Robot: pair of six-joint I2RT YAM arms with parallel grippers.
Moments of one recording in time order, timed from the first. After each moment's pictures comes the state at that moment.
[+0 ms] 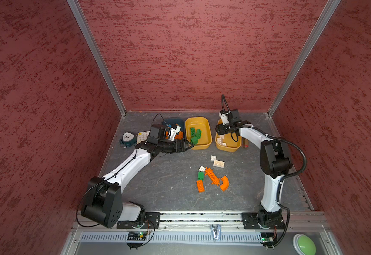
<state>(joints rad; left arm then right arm) -0.33 1.37 0.96 -0.29 0.75 -0.49 0.25 1.98 1.49 -0.35 -0.14 -0.01</state>
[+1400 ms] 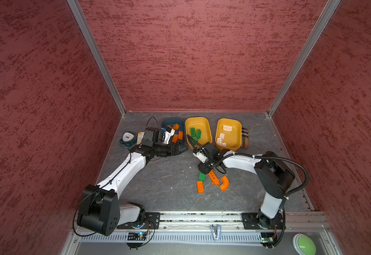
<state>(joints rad) -0.26 1.30 0.90 -0.38 0.75 -0.44 0.74 1.82 1.06 -0.38 -0.08 -0.07</state>
